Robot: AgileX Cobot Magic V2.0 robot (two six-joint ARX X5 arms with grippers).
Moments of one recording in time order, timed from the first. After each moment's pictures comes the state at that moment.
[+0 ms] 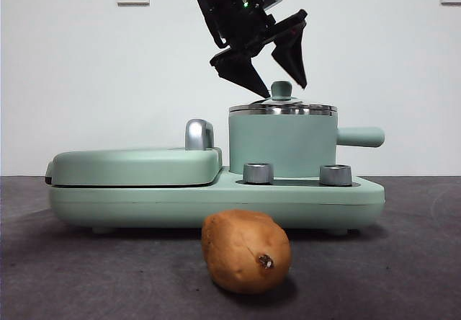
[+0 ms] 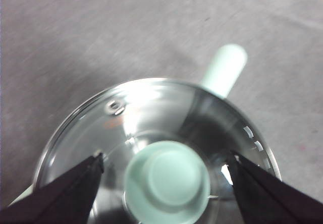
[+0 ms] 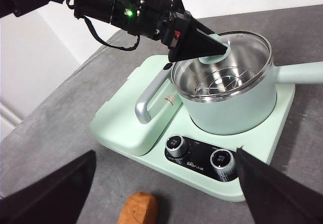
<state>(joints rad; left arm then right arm) -0.63 2.16 2.14 -0.70 0.21 0.10 0.04 0.58 0.77 -0.54 -0.68 0.22</state>
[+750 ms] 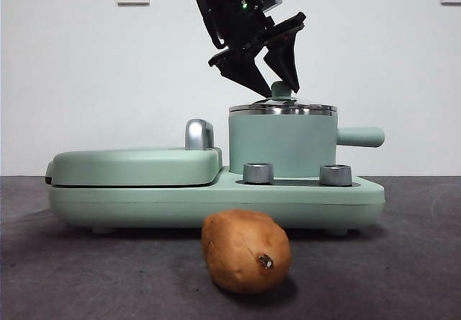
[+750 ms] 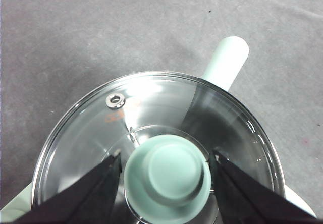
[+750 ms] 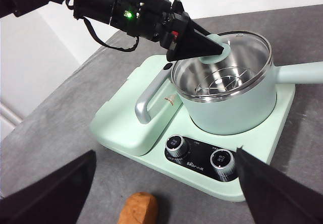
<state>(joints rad) -0.63 2.16 2.14 -0.71 0.21 0.11 0.04 0.58 0.77 -0.54 -0.68 0.22</state>
